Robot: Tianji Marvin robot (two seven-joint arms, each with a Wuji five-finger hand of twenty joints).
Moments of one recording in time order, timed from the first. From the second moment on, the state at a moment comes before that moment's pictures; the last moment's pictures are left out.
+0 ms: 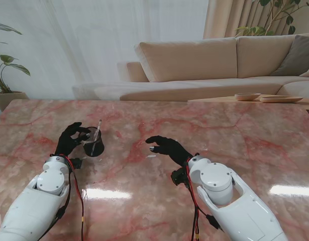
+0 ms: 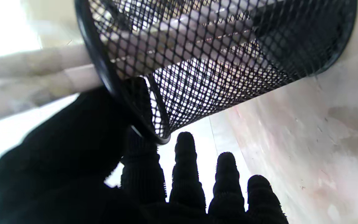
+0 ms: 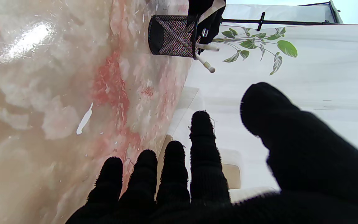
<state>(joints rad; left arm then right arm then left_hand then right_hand) 1.30 -1.25 -1.37 -0.92 0.05 -0.36 0.21 -1.47 -1.18 1.08 -1.62 0.17 0.24 0.12 0.68 -0.64 0.80 -0.22 0.85 -0.32 0.77 0.21 0.35 -0.10 0.40 0.49 0.09 0.04 0.25 0.63 -0.04 -0.01 0.08 0.31 0.40 -0.55 0.96 -0.10 0.53 -0.04 0.31 0.56 0.25 -0.08 0.24 0.43 0.13 -0.12 0.19 0.48 -0.06 -0.10 0.34 0.75</state>
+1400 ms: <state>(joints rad) 1.61 -1.11 -1.52 -1.62 0.24 -0.24 -0.14 -1.58 -1.15 1.21 -1.76 0.00 0.13 0.13 0.54 -0.26 0.03 -0.04 0.53 -0.02 0.19 0.17 0.31 -0.06 0.21 0.23 0.09 0.00 0.10 0.37 -0.02 -0.06 0.08 0.29 0.34 -0.50 0.89 -0.10 0.44 -0.04 0.25 0.55 0.24 -0.08 0.19 0.41 0.11 -0.12 0.11 0.47 -0.06 -0.10 0.28 0.66</state>
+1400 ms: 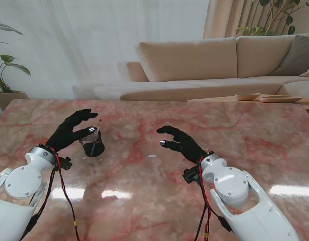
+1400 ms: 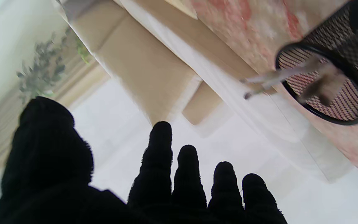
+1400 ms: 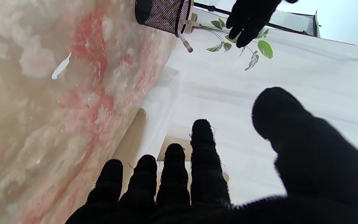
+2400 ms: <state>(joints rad) 1.65 -1.11 -1.26 -1.71 0.34 -0.26 -0.03 -1.69 -1.11 1.34 -1.72 -0.60 -0.22 -0.10 0.42 -0.14 0.03 0.01 0.49 0.07 0.15 0.13 0.27 -0.03 0.21 0.21 0.14 -0.01 0.09 0.32 0.01 -0.09 0.43 0.29 -0.22 -0.11 0.71 0.05 0.40 0.03 0.10 0.30 0.45 -0.02 0.07 0.11 0.38 -0.09 0.06 0.15 0.21 -0.13 0.41 0.31</state>
